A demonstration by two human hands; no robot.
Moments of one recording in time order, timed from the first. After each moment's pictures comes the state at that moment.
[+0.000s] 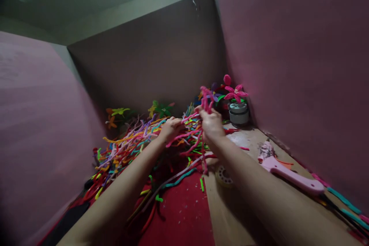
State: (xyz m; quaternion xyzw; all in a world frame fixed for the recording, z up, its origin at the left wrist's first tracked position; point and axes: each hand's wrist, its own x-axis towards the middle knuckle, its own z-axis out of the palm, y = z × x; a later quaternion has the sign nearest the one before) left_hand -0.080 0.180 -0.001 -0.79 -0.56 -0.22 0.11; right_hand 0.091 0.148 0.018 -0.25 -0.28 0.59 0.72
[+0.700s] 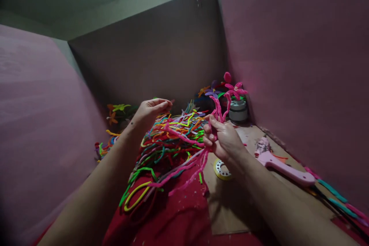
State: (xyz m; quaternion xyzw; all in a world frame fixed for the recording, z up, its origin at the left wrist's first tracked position) left_hand -0.082 0.133 0.076 -0.68 -0.46 -0.50 -0.27; right_hand 0.133 0.096 0.001 -0.16 -0.28 0.75 0.57
